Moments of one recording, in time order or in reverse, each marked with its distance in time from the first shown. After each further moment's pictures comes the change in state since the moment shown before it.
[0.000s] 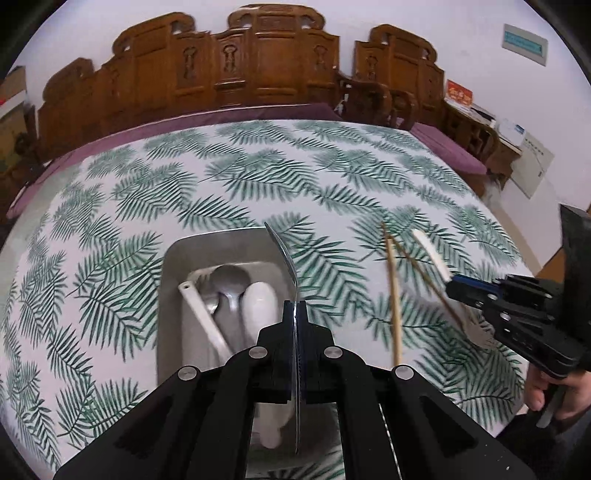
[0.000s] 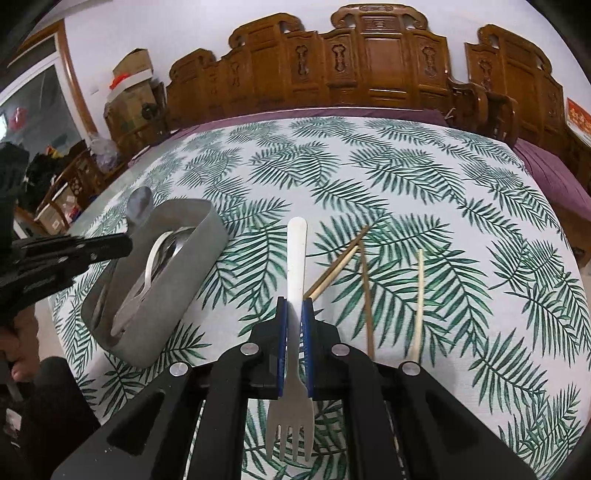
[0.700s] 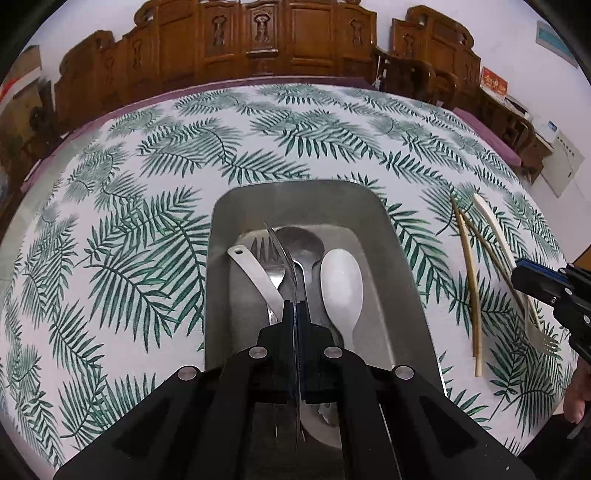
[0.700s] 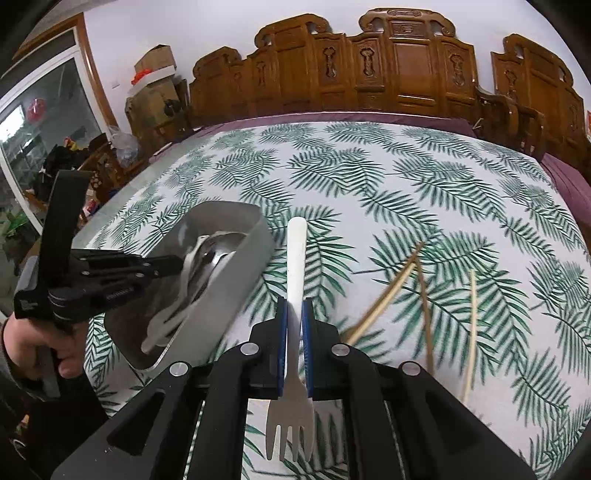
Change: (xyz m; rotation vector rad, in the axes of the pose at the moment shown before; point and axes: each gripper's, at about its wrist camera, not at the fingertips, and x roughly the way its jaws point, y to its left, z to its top) left arm 0.046 0.050 -0.015 -0.047 0.103 0.080; right arm 0.019 0.044 0.015 -0.043 -0.008 0.071
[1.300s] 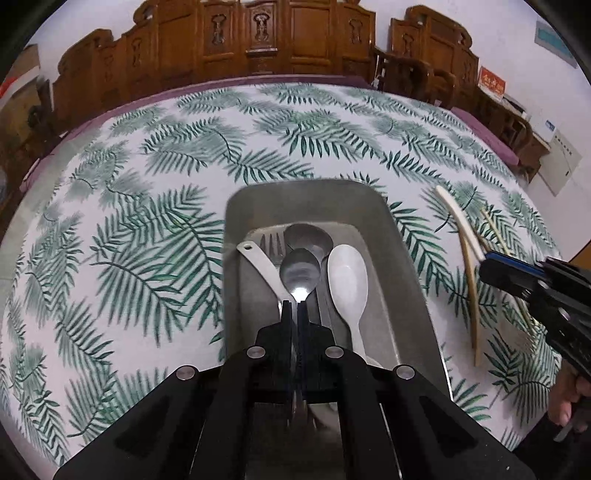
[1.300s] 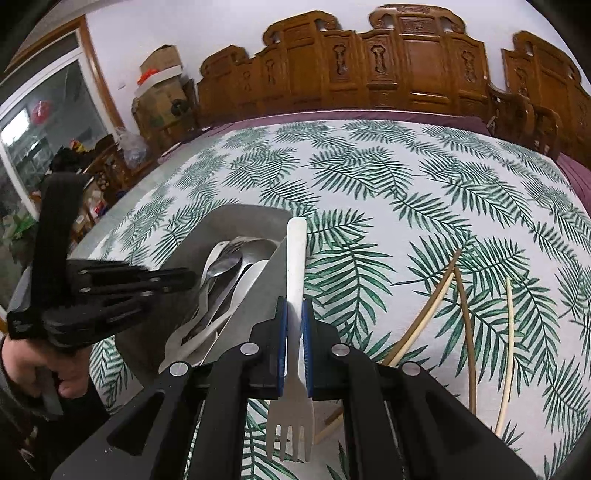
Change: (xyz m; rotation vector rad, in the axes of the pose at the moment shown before) left arm -0.018 0.010 -0.003 0.003 -0.008 -0.013; right arm 0.014 0.020 0.011 0.028 -0.005 0.022
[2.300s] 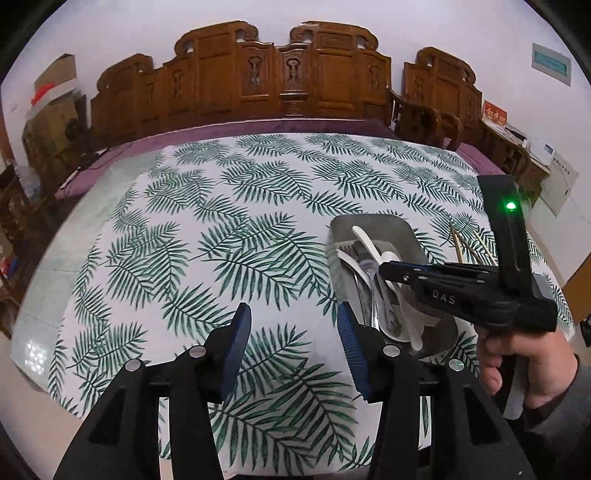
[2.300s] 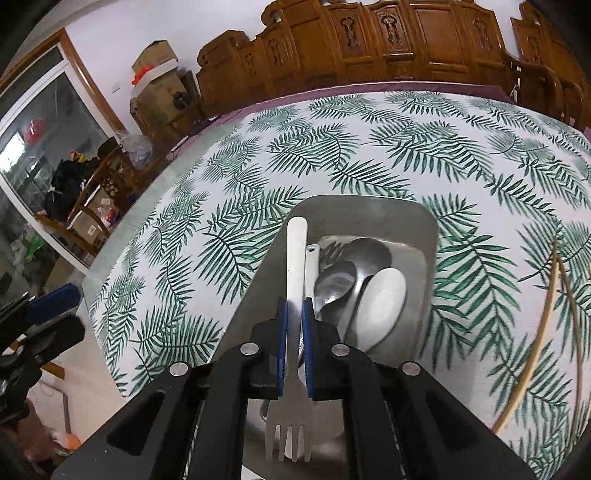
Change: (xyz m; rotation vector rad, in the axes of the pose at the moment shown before) left arm -0.124 0.074 -0.045 -0.029 -0.145 0.062; right arm 0.068 0.098 0.021 0.096 0.084 0.082
